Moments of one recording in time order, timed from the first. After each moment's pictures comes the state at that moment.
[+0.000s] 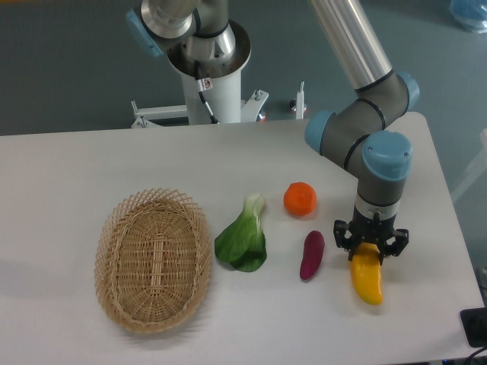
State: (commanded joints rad) arm 2.69 -2.16 -1.62 -0.67 1.49 0.94
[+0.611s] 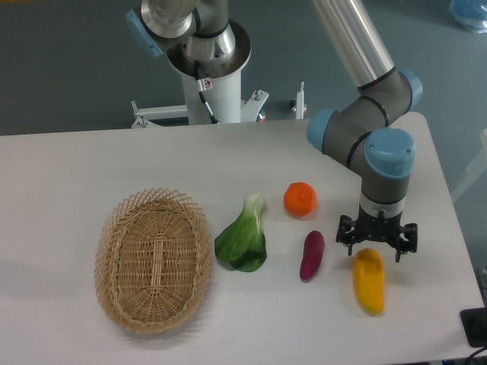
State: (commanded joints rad) arm 2.70 -2.14 -1.59 -0.68 1.49 0.95
